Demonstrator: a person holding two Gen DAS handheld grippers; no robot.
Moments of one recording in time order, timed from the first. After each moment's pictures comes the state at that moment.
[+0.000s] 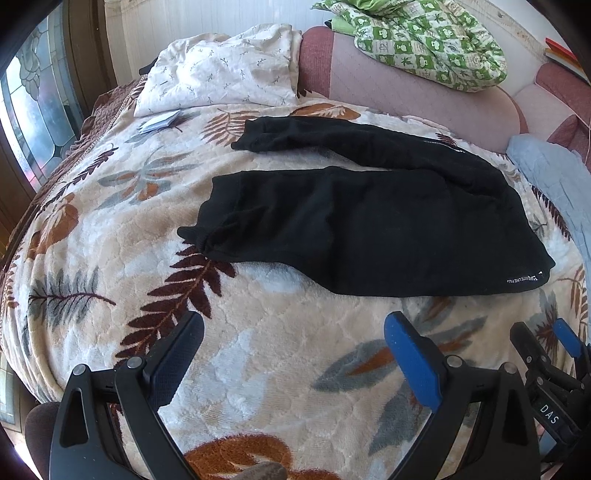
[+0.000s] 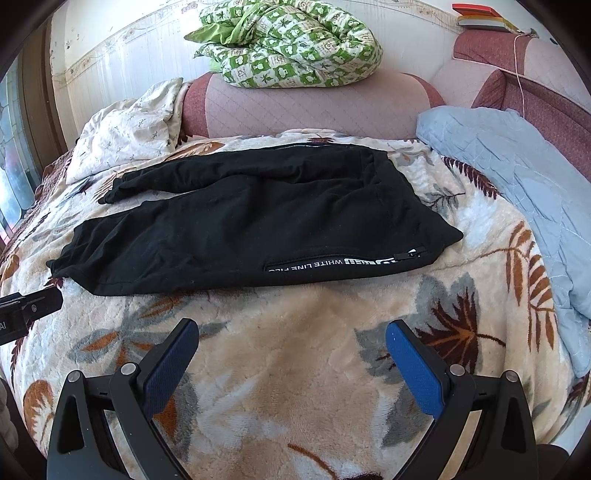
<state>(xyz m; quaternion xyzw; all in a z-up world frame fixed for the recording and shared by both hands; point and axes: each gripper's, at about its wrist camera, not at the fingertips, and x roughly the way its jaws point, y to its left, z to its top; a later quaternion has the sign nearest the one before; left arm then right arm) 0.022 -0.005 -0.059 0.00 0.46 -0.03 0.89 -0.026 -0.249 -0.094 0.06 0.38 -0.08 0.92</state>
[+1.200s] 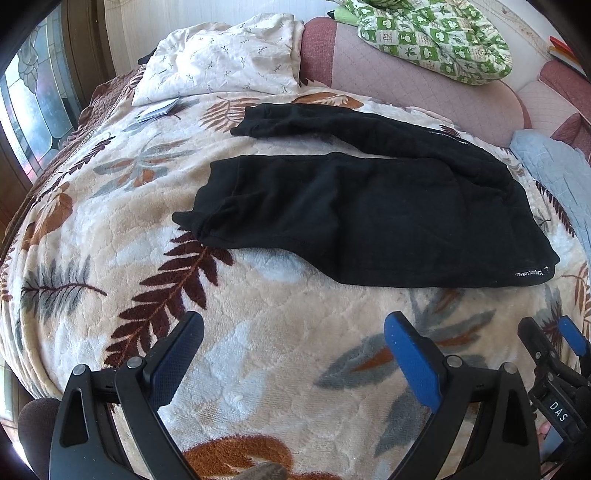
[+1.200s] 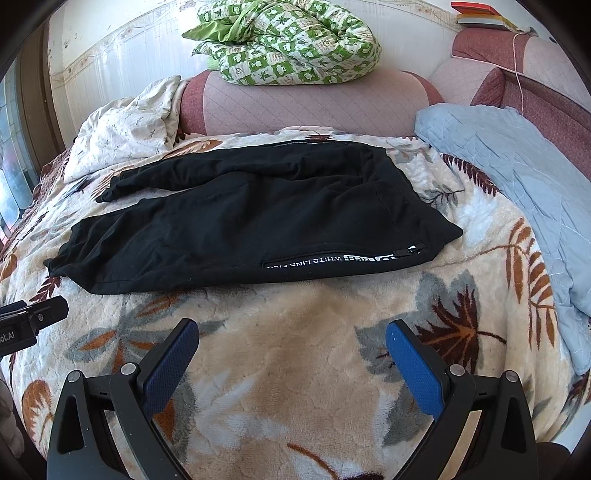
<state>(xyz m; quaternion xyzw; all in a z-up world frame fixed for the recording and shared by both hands) 0.026 -0.005 -0.073 0.00 0.48 -0.03 0.88 -0.026 -0.250 -0.097 0.06 0.38 -0.08 0.92</state>
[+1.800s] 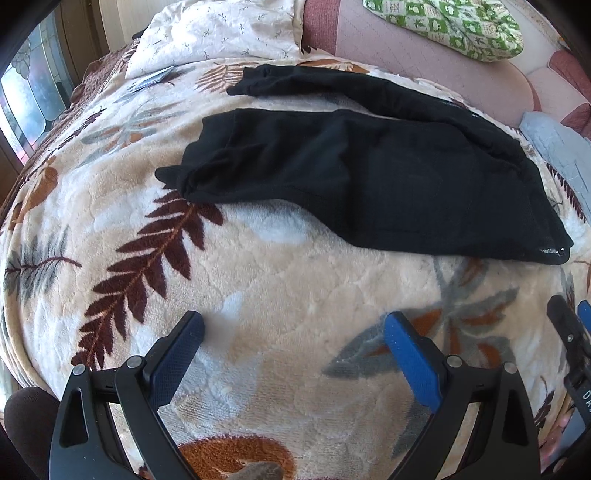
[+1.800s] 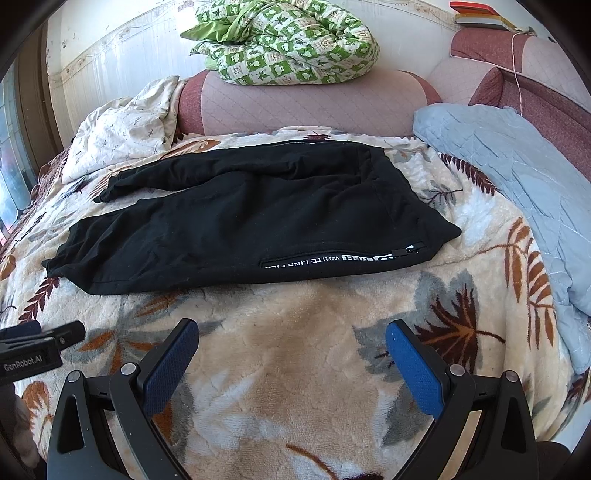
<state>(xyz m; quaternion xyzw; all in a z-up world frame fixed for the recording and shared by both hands) 0.031 -0.004 -0.105 0.00 0.52 -0.03 0.86 -0.028 -0.253 -0.102 0.06 0.38 -0.09 0.92</state>
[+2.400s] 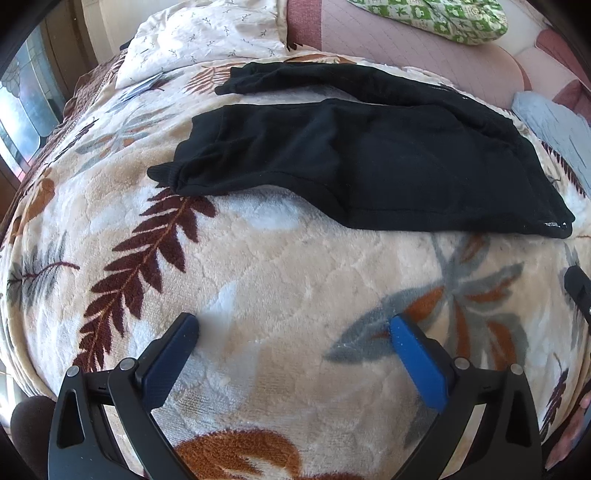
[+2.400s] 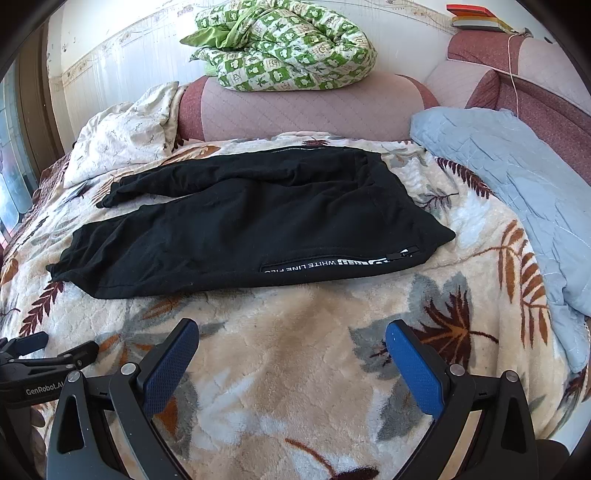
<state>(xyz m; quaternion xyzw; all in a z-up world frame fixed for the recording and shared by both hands) 0.024 -0.010 -0.111 0.04 0.52 -0.04 0.85 -0.034 -0.250 -0.092 0.06 0.37 -0.09 0.92</state>
